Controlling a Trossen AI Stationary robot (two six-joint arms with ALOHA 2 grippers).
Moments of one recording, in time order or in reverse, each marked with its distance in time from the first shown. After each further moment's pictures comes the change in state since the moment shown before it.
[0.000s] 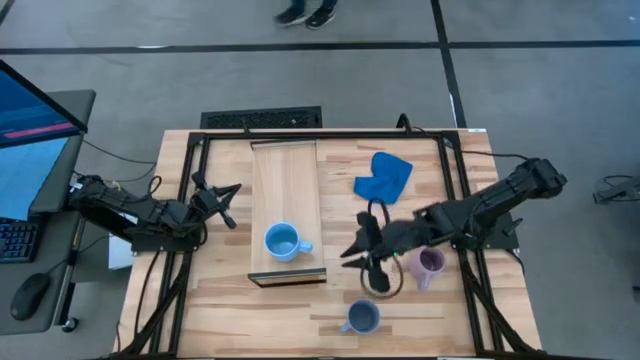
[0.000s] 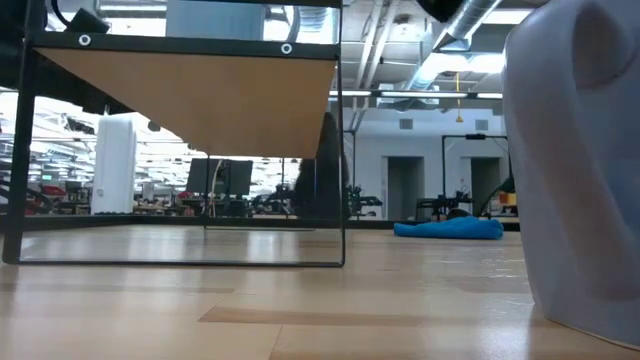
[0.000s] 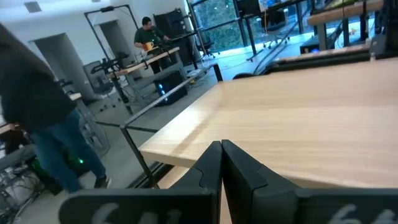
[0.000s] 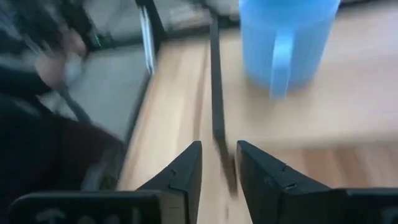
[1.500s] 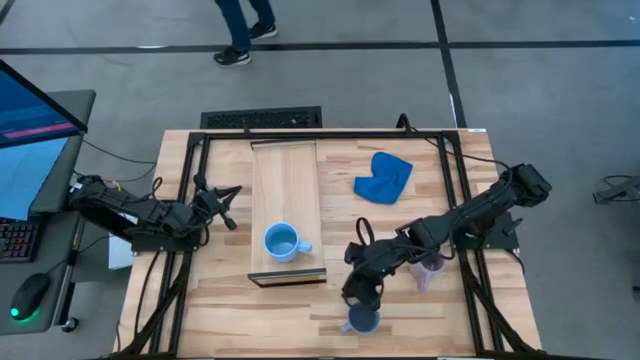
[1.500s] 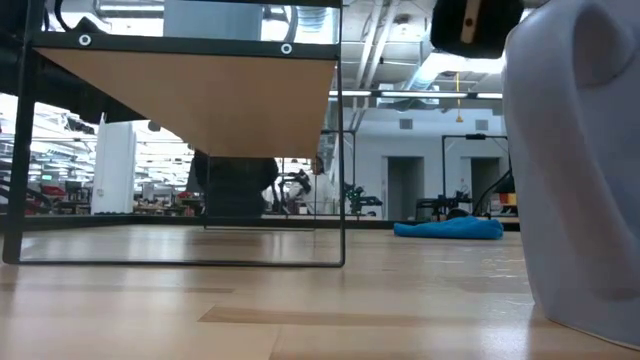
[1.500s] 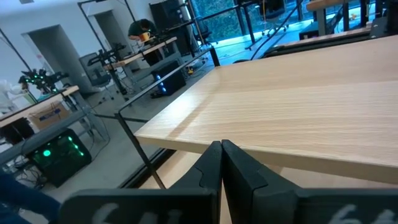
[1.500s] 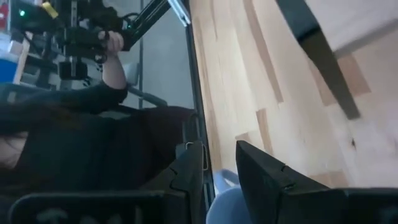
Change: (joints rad) left arm 0.000 0.002 0.000 -0.086 0.001 -0.061; right arm 0.032 0.151 -0.001 0.093 -0.266 0.550
